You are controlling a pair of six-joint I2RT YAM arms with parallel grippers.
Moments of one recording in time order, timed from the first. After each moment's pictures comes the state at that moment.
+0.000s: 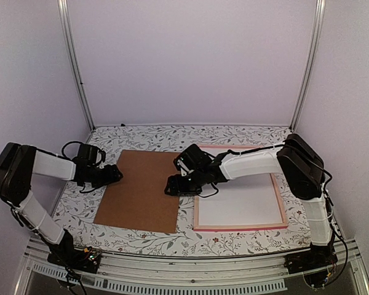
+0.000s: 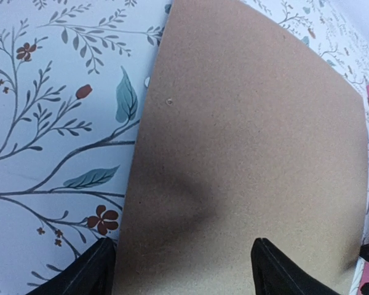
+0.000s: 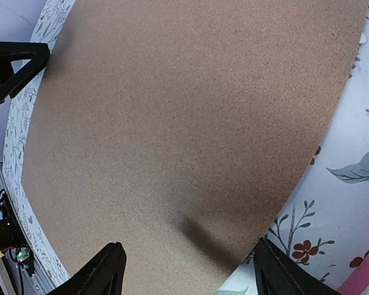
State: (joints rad) left arm -0.15 1.59 0.64 0.05 0.14 -0.44; right arm 0.95 2.20 1.53 -0.22 -0.19 0.66
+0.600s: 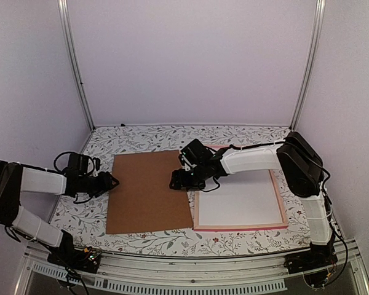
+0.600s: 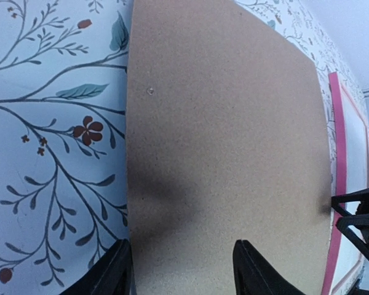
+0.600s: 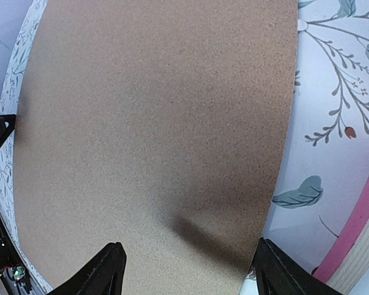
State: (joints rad) left arm -0.13 1.39 0.44 0.11 0.30 -0.54; right arm 0.92 2.22 1.59 -0.29 -0.15 0.67
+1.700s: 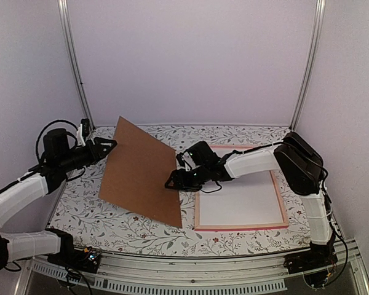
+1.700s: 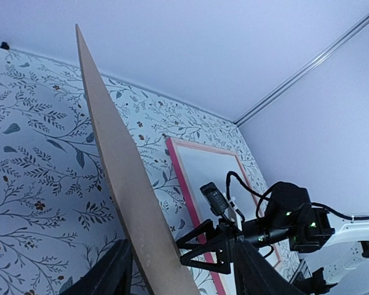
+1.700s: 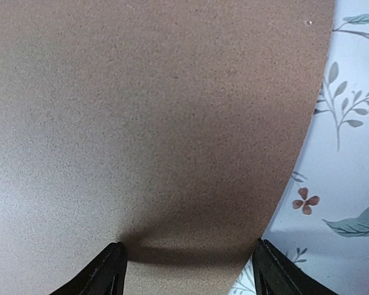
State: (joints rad) left arm -0.15 1.00 0.57 0.14 0.52 -0.62; right arm 0.89 2.22 1.48 -0.03 -0.36 0.67
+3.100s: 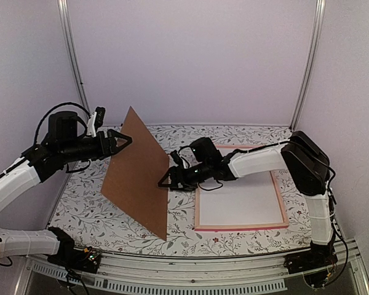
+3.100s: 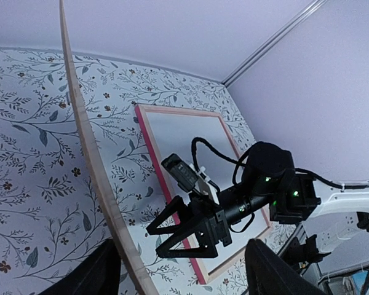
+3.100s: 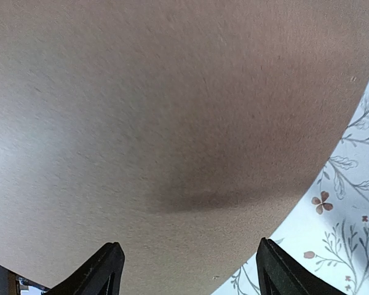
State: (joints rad) left arm -0.45 0.98 0.87 -0.28 0.32 -0.58; right arm 0.89 2.17 1.43 0.11 -0.62 0.73
